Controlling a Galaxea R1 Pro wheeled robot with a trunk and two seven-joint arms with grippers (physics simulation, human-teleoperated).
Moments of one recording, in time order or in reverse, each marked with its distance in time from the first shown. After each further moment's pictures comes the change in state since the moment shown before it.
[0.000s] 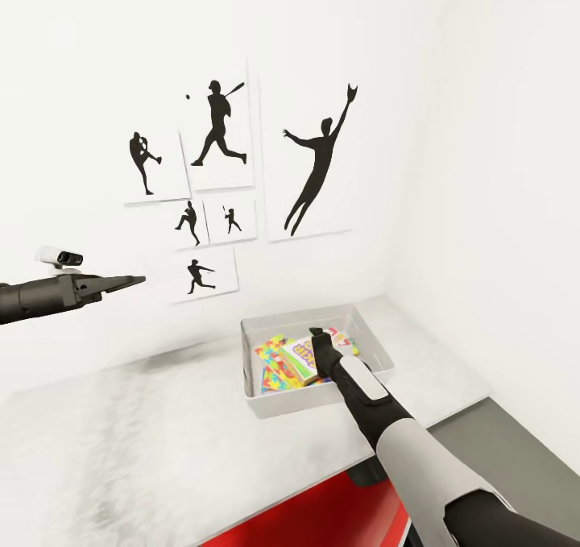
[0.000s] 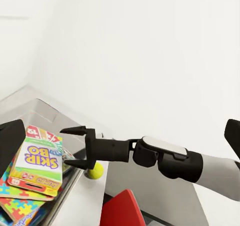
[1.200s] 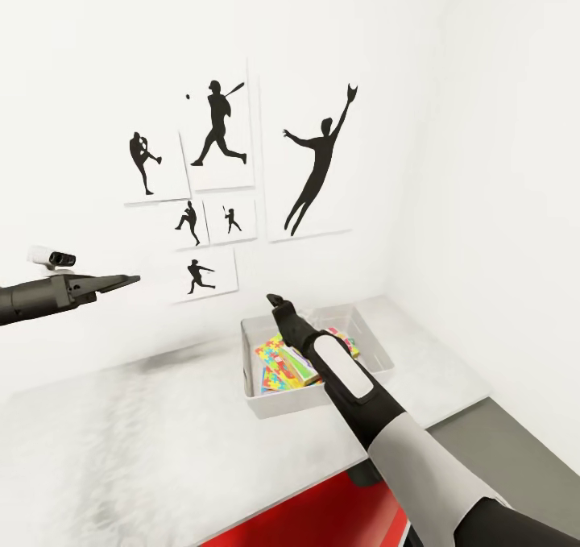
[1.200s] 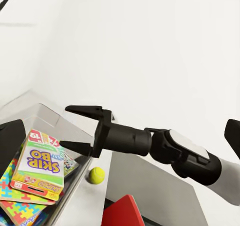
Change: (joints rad) left arm 0.014 0.000 0.035 -0.003 0.003 0.000 0.000; right arm -0.001 0.000 0.281 -0.335 -0.007 0.057 -0.015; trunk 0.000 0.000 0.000
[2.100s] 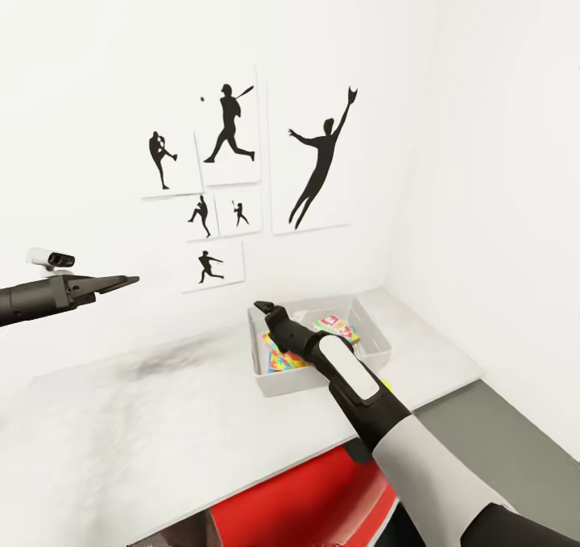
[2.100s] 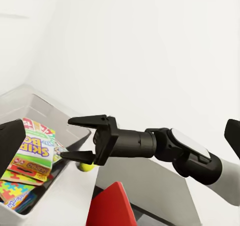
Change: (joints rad) left arm 0.005 0.001 0.005 -0.002 0.000 -0.001 0.000; right arm 0.015 -0.017 -0.011 -0.036 -0.018 0.207 0.008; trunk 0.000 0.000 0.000
